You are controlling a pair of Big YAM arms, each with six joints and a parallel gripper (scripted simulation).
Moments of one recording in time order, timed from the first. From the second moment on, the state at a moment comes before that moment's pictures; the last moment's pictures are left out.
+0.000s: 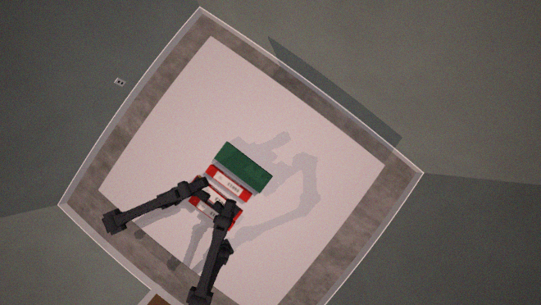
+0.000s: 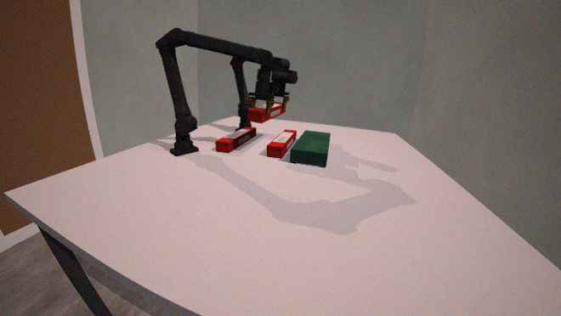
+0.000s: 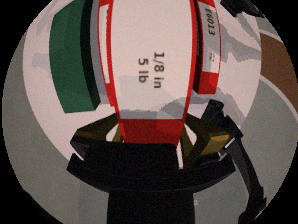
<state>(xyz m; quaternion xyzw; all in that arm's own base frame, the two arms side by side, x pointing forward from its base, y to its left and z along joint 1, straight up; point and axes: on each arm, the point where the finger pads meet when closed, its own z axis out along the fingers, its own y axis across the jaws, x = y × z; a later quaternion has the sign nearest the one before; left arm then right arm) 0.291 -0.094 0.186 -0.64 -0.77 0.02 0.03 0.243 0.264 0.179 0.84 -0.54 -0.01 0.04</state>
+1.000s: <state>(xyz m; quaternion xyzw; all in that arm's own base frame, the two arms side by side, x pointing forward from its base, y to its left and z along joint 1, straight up) 0.293 -0.093 0.196 -0.64 -0.77 0.02 0.03 0.245 0.265 0.189 0.84 -0.54 -0.01 0.04</state>
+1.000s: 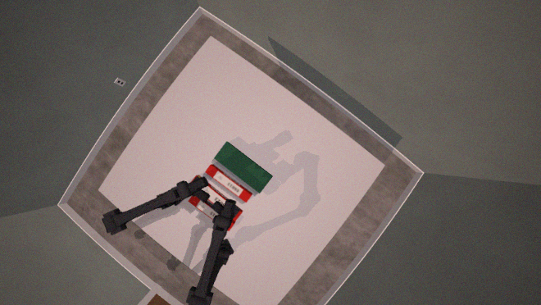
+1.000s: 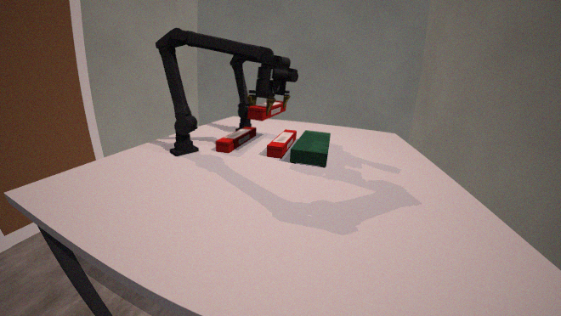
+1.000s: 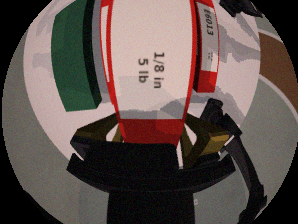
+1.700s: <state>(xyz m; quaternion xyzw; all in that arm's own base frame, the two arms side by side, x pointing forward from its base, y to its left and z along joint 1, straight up) 0.296 -0.092 0.199 -0.64 -0.76 0.02 0.02 0.247 0.267 0.199 0.84 -0.54 -0.01 0.04</state>
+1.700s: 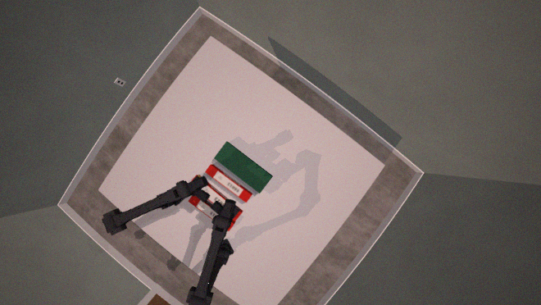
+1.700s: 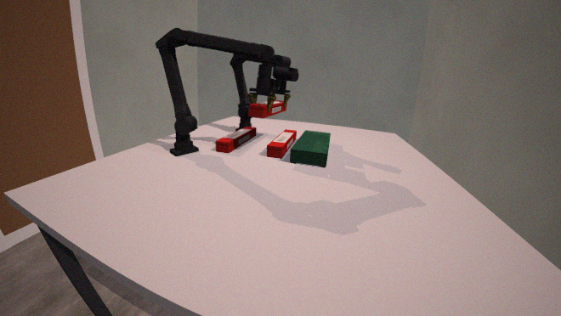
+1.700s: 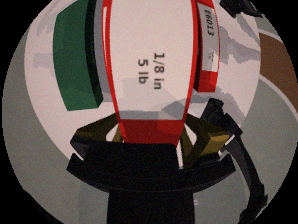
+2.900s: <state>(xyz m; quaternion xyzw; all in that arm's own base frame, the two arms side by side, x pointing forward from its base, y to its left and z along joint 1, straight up) 0.263 -0.092 0.207 -0.64 -0.76 0.01 0.02 0.215 0.259 0.214 0.84 -0.54 0.00 0.03</state>
